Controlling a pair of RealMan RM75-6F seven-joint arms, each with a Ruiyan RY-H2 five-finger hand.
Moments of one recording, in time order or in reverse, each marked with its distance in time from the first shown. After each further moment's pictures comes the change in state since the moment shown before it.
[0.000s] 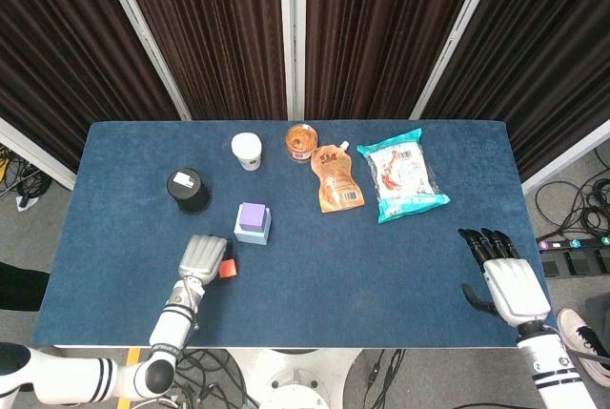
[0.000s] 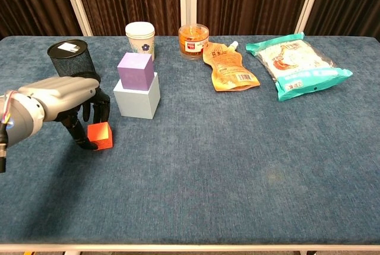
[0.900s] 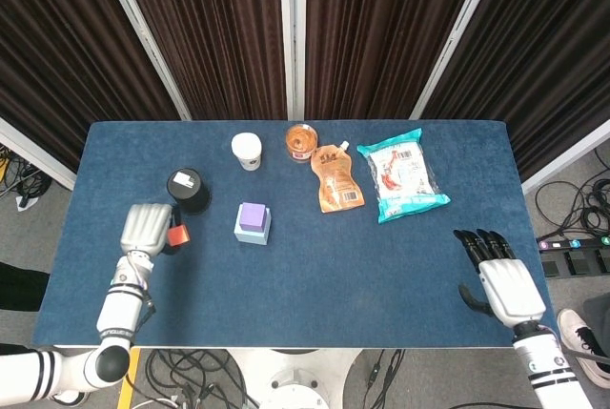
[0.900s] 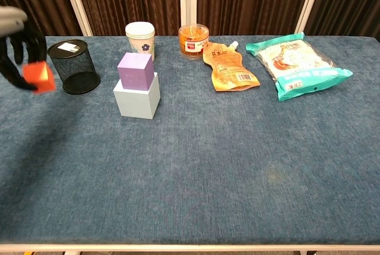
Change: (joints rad) left arm 0.015 0.332 -0.085 -0.191 -0.054 0.069 -0.021; right arm 0.004 -0.015 -0.005 0.002 -0.011 0.001 -0.022
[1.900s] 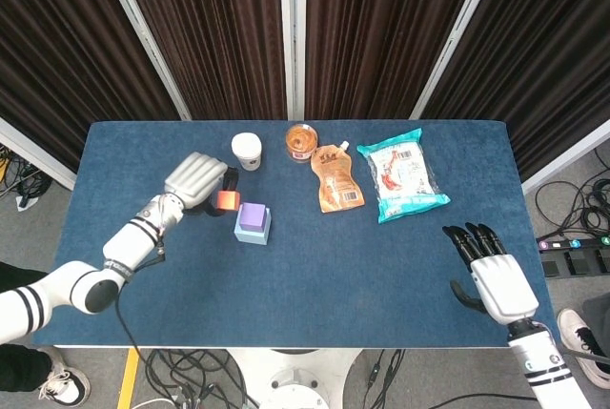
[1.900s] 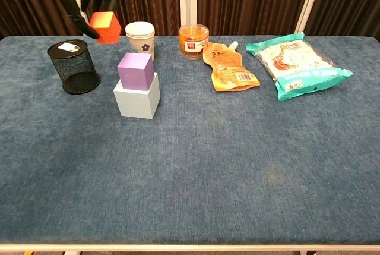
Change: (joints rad) left arm -0.225 0.146 -0.124 0.274 0.405 -0.656 -0.553; right arm 0.008 -0.045 0.001 0.092 -0.130 0.030 0.069
